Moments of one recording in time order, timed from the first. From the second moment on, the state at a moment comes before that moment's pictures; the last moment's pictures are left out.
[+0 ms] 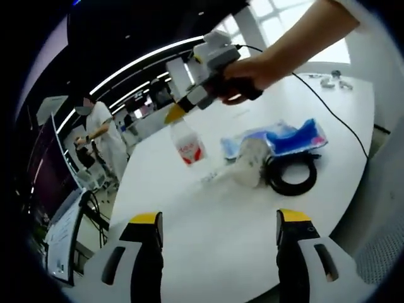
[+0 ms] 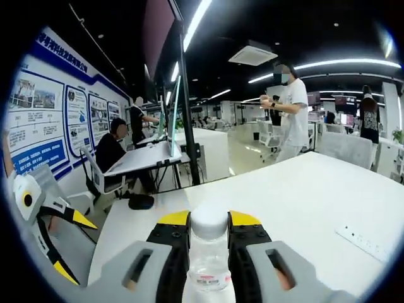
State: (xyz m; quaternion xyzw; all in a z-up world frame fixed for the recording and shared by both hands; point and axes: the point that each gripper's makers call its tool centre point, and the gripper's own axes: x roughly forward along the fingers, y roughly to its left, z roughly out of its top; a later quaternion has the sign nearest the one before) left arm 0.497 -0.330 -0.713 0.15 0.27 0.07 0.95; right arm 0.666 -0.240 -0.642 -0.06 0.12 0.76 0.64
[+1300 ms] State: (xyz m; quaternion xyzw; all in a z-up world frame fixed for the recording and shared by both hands) left arm 0.495 -0.331 -0.720 0.17 0.29 0.06 0.94; right arm 0.673 -0.225 -0.643 -0.08 0.08 0.79 0.61
